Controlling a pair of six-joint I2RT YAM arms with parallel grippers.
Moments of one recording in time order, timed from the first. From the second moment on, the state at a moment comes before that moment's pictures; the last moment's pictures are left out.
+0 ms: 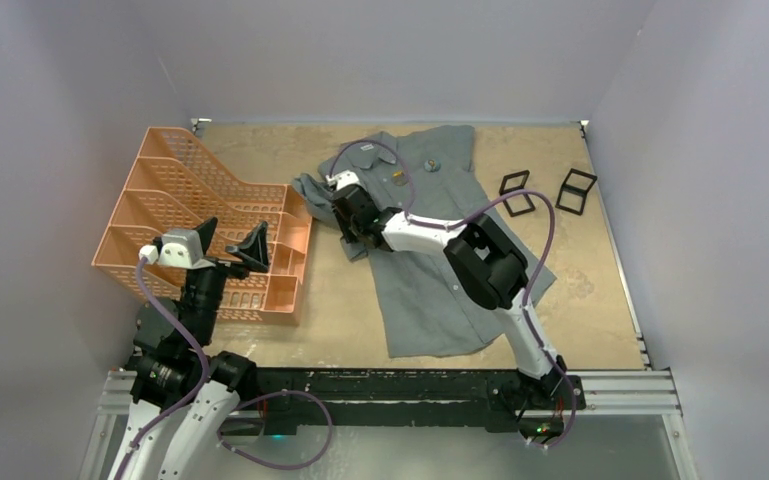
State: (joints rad) left arm -0.34 0.23 0.62 -0.14 -0.19 -0.14; right arm 0.86 2.23 1.61 -0.15 0.30 0.23
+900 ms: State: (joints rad) left arm -0.34 0.25 0.62 -0.14 -0.19 -0.15; right arm 0.83 1.82 1.12 -0.20 0.30 0.31
